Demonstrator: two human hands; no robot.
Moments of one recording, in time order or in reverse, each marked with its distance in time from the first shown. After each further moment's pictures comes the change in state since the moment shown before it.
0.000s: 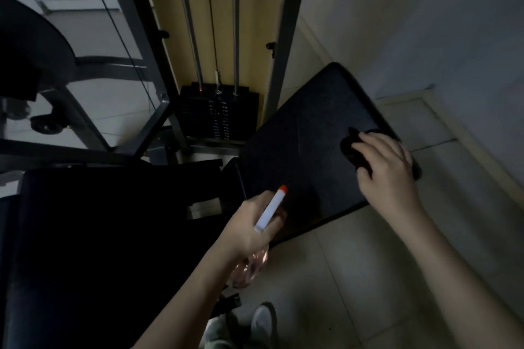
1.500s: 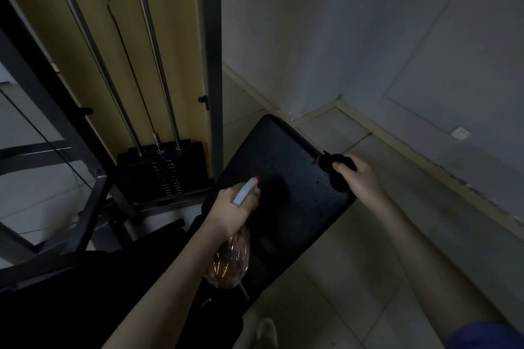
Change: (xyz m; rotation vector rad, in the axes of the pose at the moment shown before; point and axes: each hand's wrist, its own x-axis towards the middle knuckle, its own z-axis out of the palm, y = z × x) left_hand 0.103 0.060 -0.057 -0.150 -0.128 -0.096; right_hand 0.036 0.022 -0.042 0.618 -0.043 0.957
